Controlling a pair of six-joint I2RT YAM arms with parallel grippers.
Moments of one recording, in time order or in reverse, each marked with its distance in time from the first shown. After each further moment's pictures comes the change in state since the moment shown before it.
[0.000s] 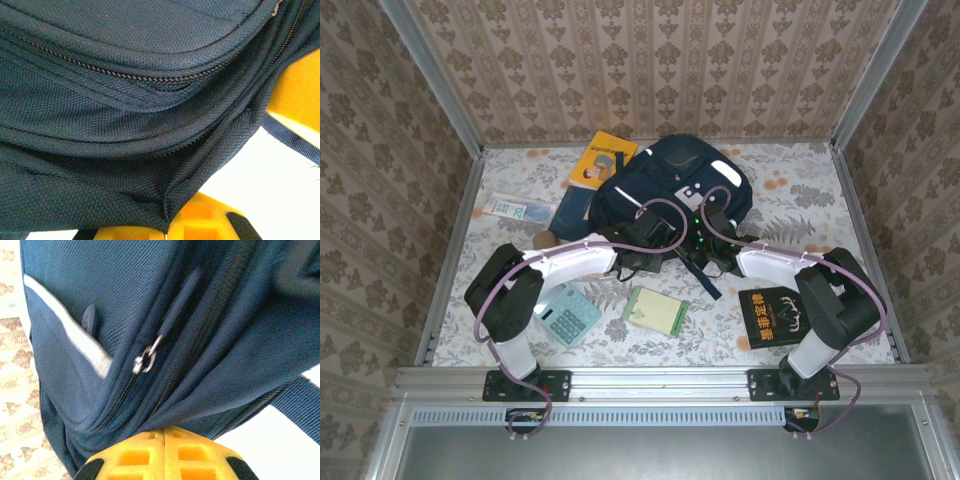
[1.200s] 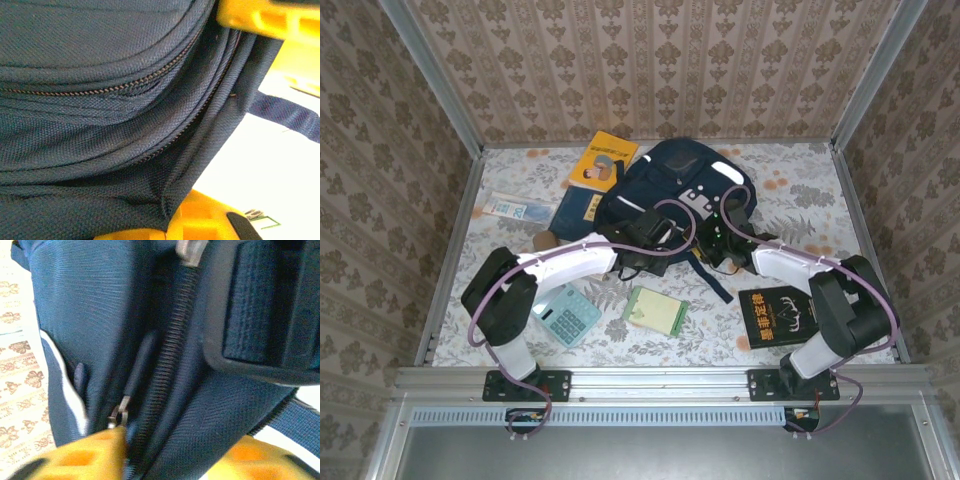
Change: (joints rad) left arm -0.028 -0.025 0.038 -0.037 0.109 0.135; right arm -0.099 -0.067 -0.024 -0.062 -0.071 0.035
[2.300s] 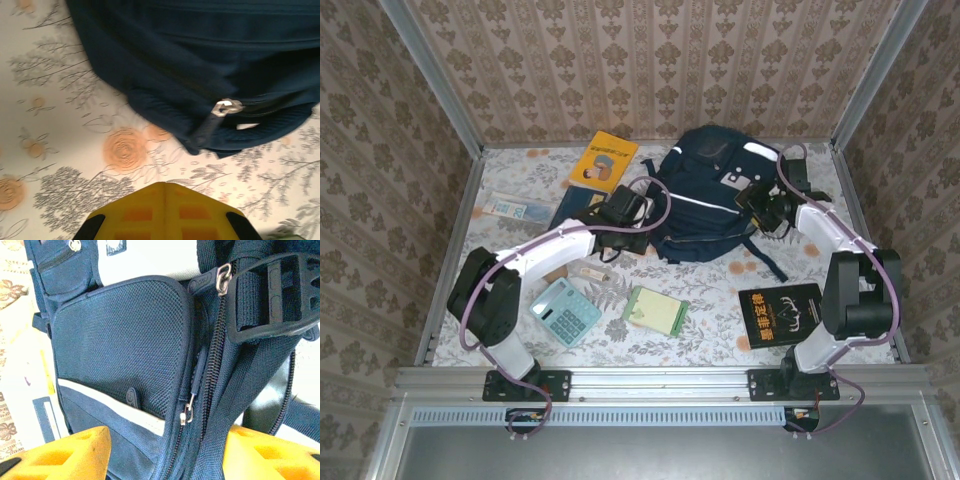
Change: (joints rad) left arm 0.170 -0.051 0.019 -0.013 0.065 0.074; right arm -0.407 0.060 0.314 -0.410 -0.069 -0.453
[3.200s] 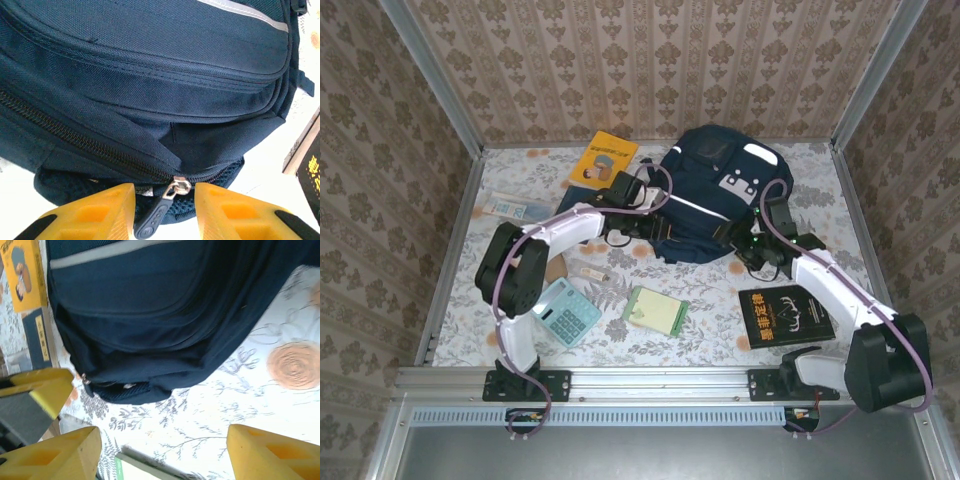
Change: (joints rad) left arm 0.106 0.242 0.136 0.142 0.386 -0.027; right arm 0.243 -0.367 -0.320 -0.002 0.055 0.074
